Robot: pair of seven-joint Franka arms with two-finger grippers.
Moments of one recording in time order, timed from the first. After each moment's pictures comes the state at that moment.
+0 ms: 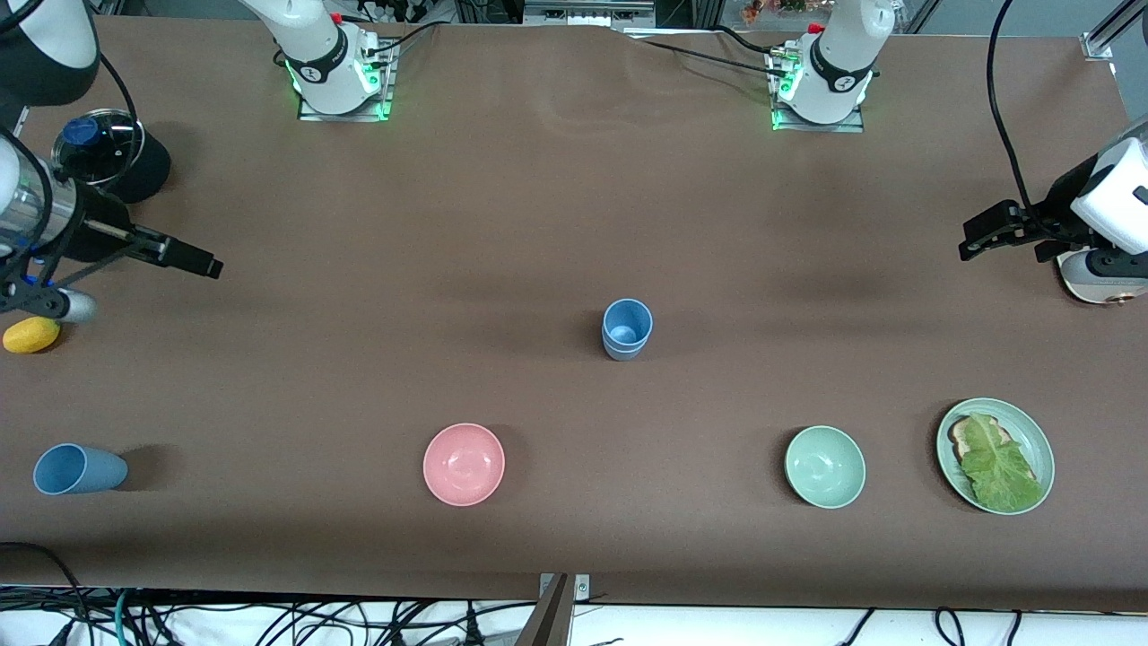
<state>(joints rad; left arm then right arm) -0.05 0.08 0.05 -1.57 -0.03 1.60 -0.01 0.05 0.18 -0.01 -1.46 0.10 1.52 0.33</state>
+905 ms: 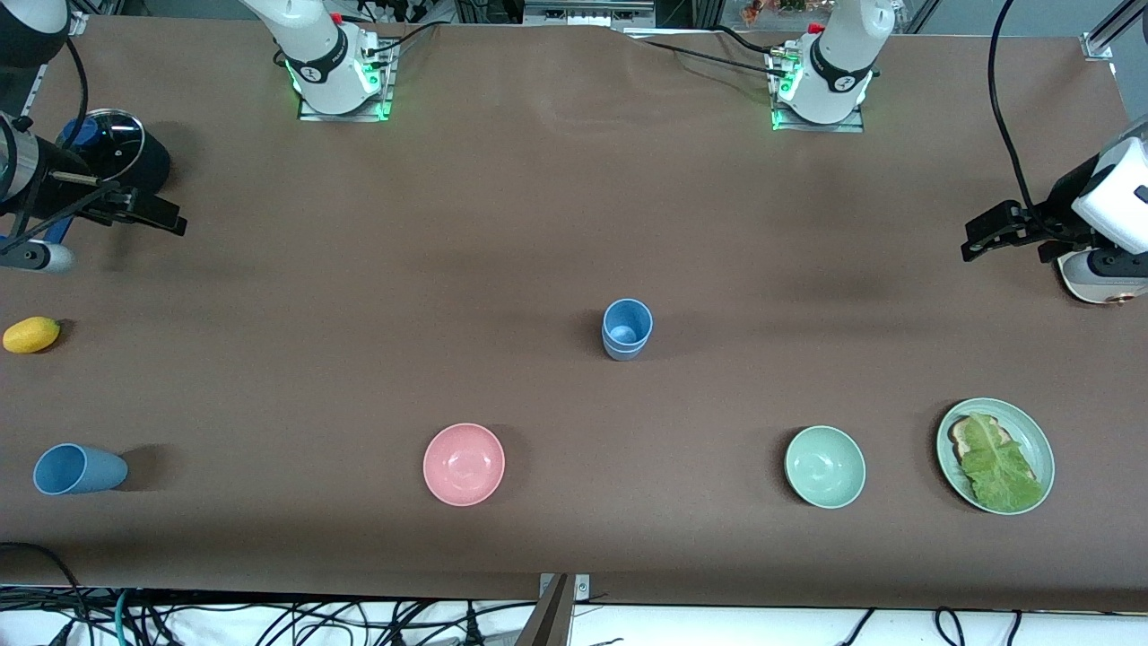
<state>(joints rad) -0.05 0.08 0.05 -1.56 -0.03 1.61 -0.01 0.04 0.10 -0.03 -1.53 0.00 1.48 0.11</state>
